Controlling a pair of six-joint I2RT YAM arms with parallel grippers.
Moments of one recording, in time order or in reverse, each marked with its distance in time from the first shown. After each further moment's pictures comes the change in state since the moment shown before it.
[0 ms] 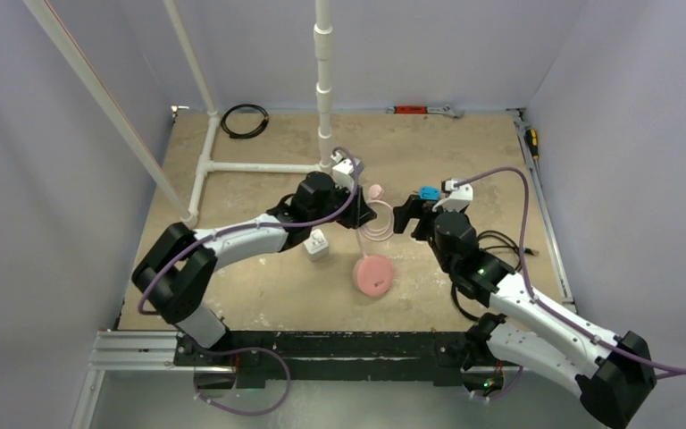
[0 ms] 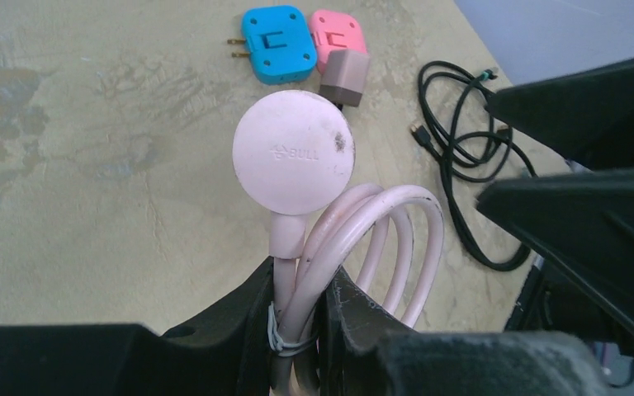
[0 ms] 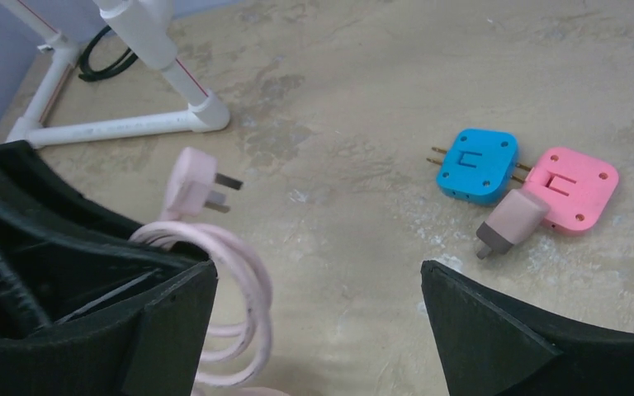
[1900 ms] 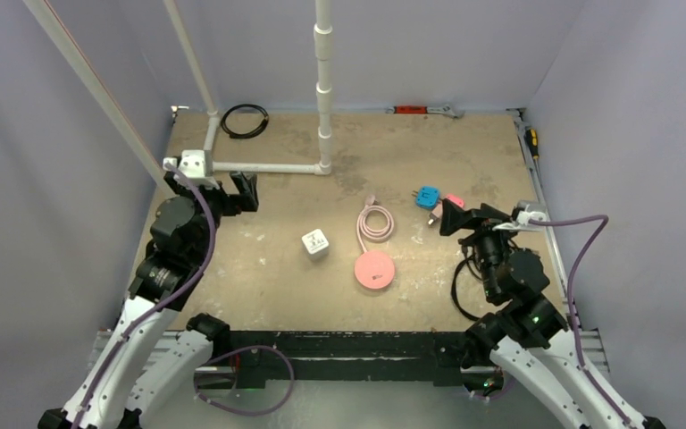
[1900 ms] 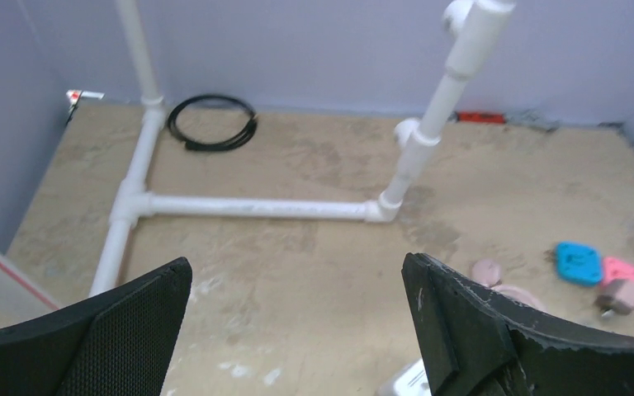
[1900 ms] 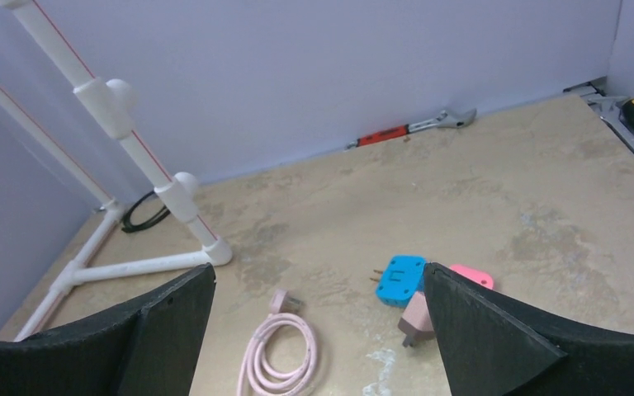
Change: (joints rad) left arm 0.352 -0.892 -0.045 -0.505 -0.532 0.257; right arm -0.090 -0.545 -0.041 -0.074 0.059 -0.185
